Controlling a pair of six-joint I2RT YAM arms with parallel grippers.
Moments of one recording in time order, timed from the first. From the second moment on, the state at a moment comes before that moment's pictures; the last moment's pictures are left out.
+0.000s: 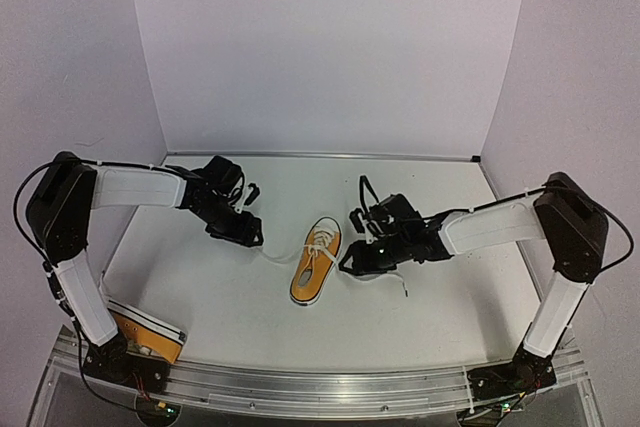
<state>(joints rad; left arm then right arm) -0.57 1.77 1.15 -0.47 0.16 -0.21 0.81 1.79 0.95 -0.04 -0.21 0.54</state>
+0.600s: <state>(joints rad) -0.57 1.65 1.08 -0.42 0.15 -0.22 0.73 2.05 1.28 -0.06 -0.19 0.42</state>
